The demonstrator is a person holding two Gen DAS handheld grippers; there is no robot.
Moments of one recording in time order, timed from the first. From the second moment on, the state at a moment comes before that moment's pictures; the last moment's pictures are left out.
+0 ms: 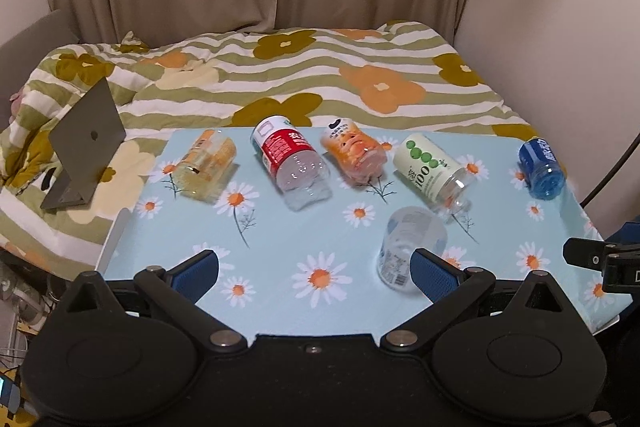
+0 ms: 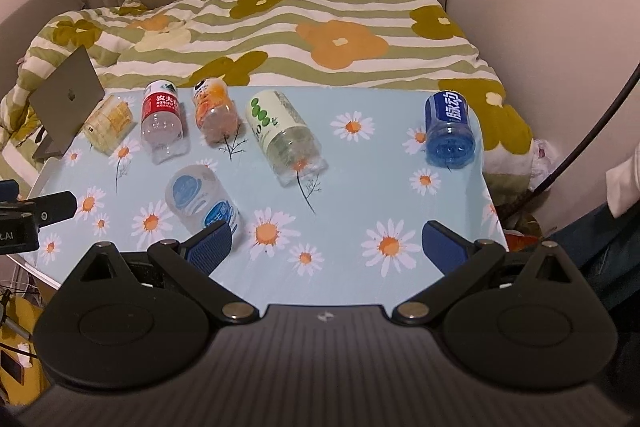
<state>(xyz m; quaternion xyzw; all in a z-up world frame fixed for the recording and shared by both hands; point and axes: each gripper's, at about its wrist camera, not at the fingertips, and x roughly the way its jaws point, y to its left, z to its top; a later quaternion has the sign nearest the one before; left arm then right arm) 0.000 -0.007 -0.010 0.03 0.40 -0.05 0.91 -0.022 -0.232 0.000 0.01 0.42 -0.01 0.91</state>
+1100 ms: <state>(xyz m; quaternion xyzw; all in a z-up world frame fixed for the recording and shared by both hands) 0.001 -0.007 -0.008 0.03 0.39 -0.06 0.92 -0.021 -0.228 0.004 0.01 0.42 -0.03 0.91</state>
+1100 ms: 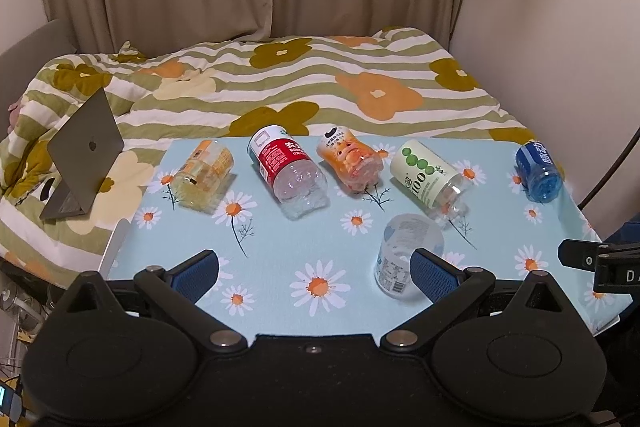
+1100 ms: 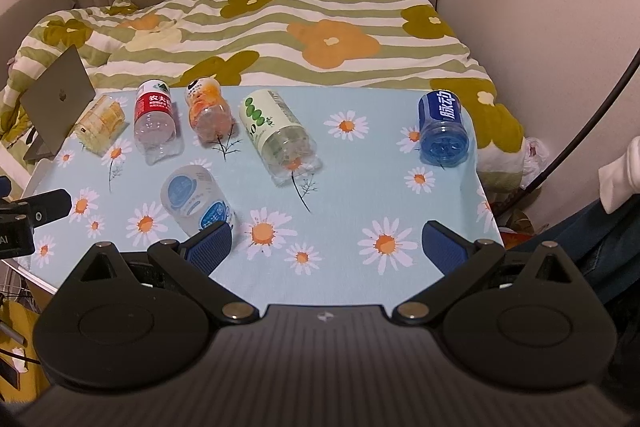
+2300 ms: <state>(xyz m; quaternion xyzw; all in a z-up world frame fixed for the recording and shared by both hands) 0.003 -0.006 -0.007 0.05 0.38 -0.04 0.92 -0.018 -0.230 0.003 0.01 0.42 -0.03 0.91</state>
